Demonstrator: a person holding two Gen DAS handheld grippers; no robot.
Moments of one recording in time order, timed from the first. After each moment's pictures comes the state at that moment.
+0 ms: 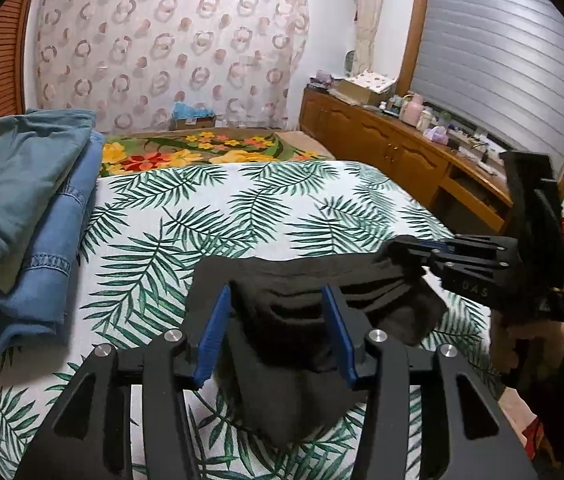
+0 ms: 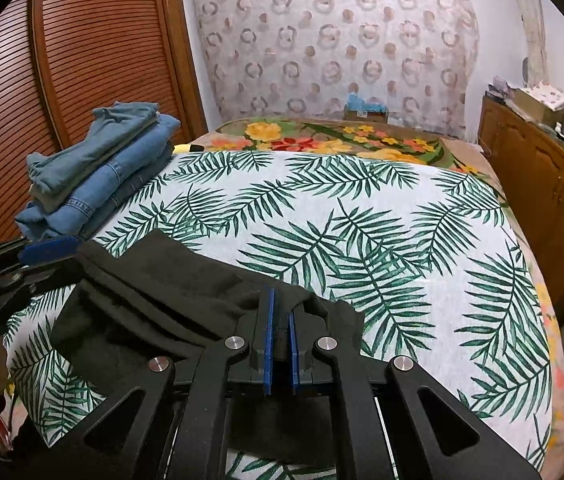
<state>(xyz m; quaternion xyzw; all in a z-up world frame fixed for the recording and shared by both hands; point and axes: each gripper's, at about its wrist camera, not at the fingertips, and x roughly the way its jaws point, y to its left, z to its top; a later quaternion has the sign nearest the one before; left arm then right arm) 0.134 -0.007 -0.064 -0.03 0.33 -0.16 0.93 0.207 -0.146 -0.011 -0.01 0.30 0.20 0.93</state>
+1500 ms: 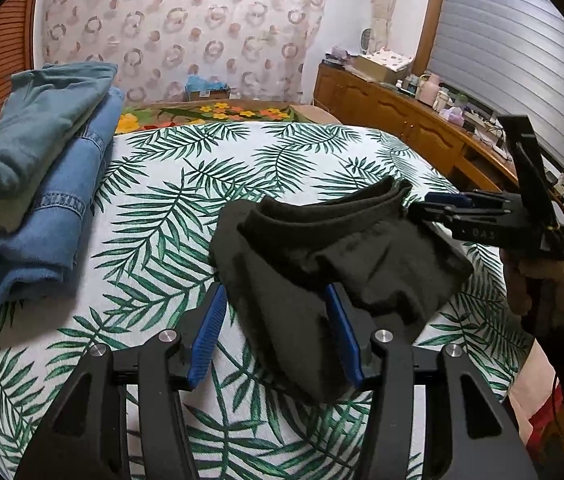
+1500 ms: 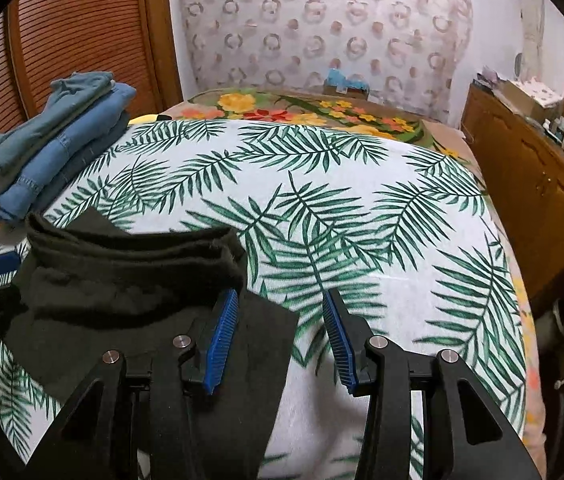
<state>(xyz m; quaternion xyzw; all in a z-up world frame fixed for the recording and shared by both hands) 0.126 0.007 -0.092 -0.03 0.37 -0.13 0.92 0.241 -0.156 -0.019 -0.06 0.34 0.16 0.93</state>
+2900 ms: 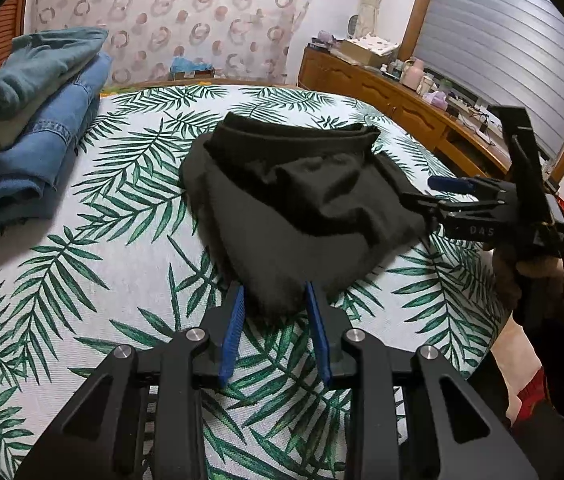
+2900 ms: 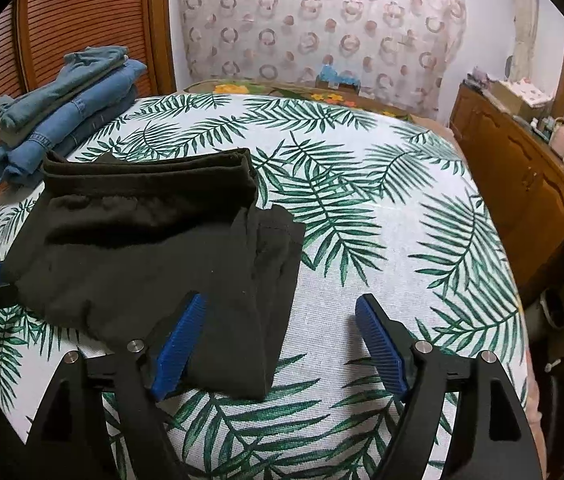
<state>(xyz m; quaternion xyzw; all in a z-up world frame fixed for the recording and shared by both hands) 0.086 -0.002 -0.118 -0.04 0.40 -0.16 0.90 0.191 -0.160 -0.039 -0.08 0.34 0.13 0.93</state>
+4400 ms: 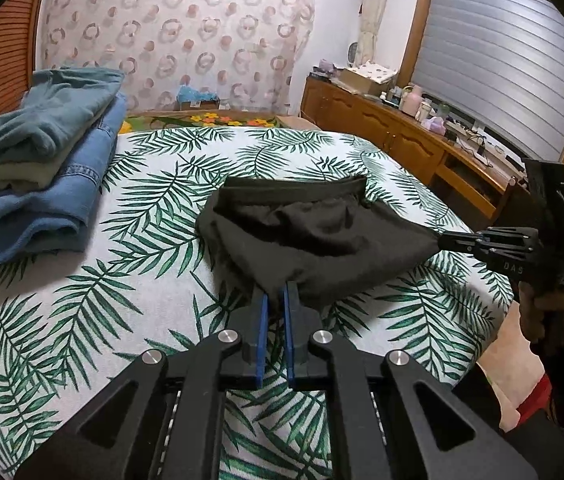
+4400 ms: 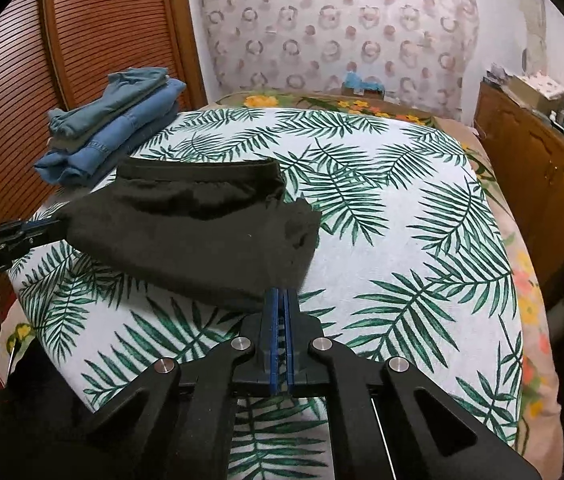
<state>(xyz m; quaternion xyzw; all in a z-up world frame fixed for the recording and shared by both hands) 0.066 0.010 -0.082 -0.04 0.35 -0.16 0.92 0.132 -0.193 -0.021 -0.04 0.33 0.20 0.92</state>
